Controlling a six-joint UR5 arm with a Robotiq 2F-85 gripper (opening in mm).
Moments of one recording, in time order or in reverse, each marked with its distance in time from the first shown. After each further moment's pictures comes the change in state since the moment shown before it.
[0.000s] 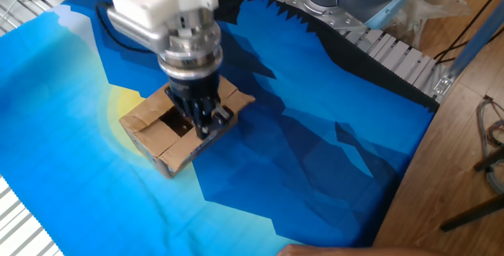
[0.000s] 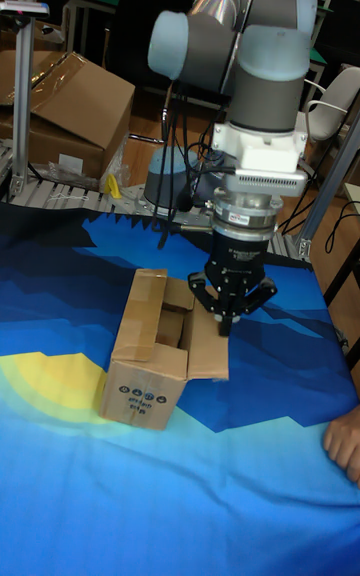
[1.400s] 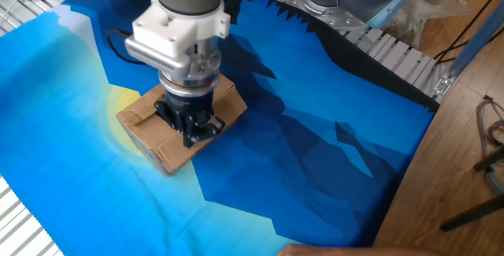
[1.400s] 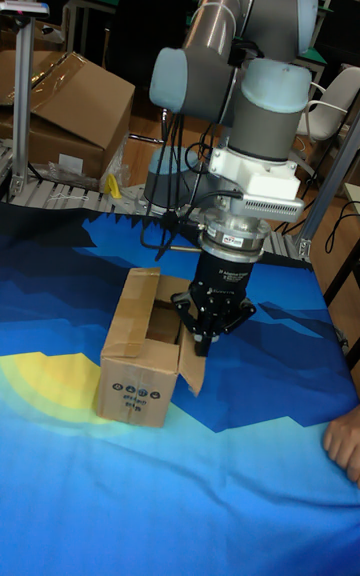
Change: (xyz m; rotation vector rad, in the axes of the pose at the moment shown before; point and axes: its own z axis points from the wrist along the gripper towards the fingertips) arm 0.003 -0.033 0.014 0.113 0.002 -0.153
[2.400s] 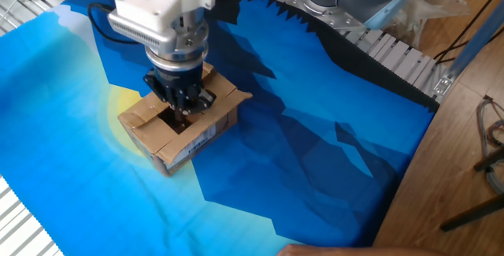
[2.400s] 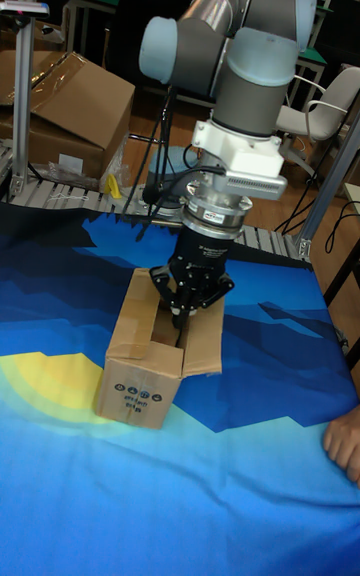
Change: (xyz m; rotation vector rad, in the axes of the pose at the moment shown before) arm 0.030 -0.035 -0.018 0.003 0.054 -0.047
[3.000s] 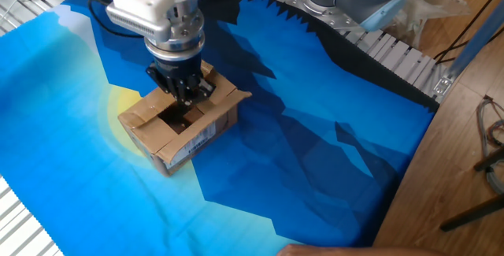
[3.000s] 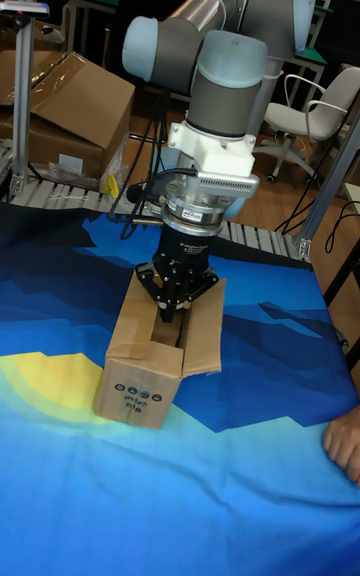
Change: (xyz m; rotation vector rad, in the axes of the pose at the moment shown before) arm 0.025 -0.010 0.010 -0.029 0.018 0.008
